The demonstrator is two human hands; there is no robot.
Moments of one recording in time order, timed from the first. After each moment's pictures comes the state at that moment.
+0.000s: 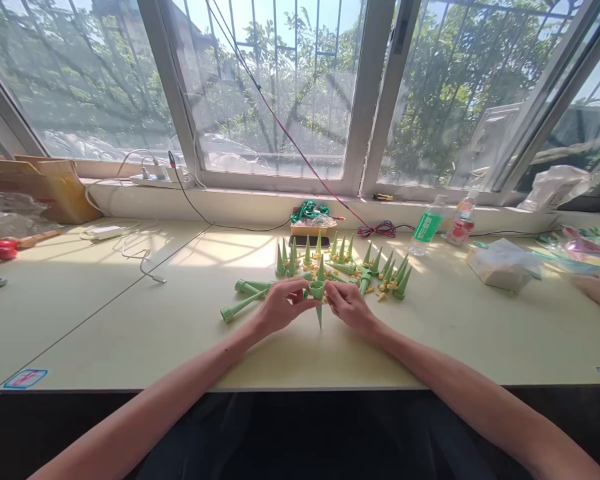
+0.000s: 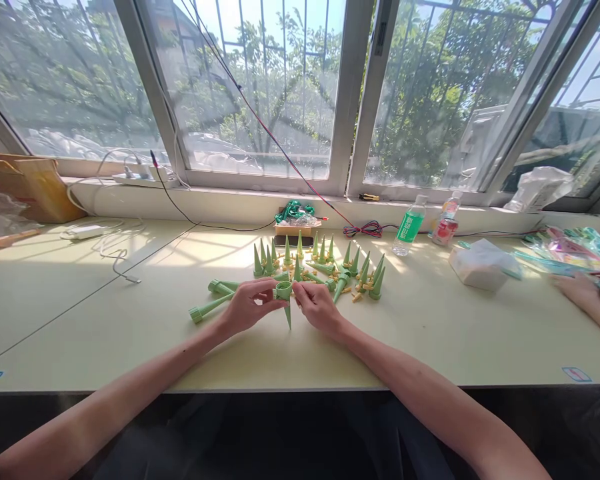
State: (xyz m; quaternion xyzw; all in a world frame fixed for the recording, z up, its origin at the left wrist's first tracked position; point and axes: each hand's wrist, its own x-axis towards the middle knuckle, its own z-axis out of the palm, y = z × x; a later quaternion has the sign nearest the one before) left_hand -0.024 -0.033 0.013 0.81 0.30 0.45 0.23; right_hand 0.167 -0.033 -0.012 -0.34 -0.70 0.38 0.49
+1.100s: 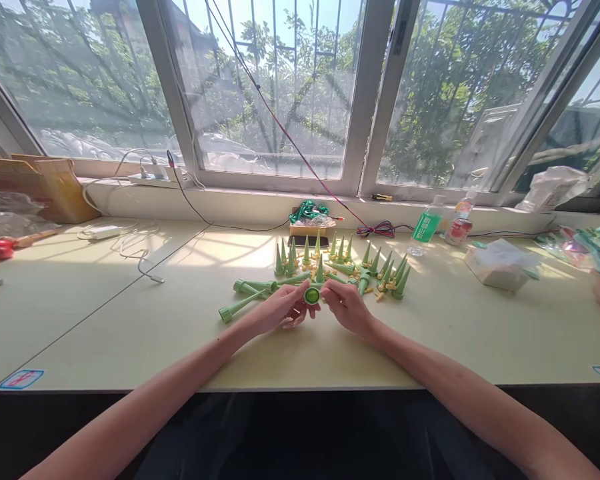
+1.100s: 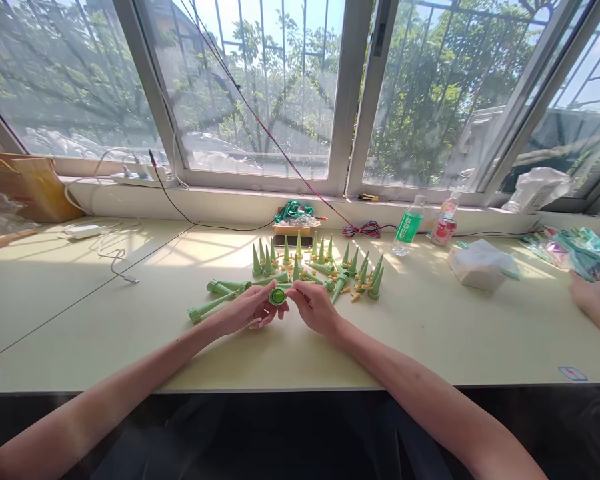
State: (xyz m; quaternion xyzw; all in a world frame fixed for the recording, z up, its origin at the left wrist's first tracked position) left_hand -0.028 -0.031 0.017 0.66 0.30 0.28 0.63; right_hand 0.169 -0.038 -0.002 -0.31 -0.79 0.23 0.48
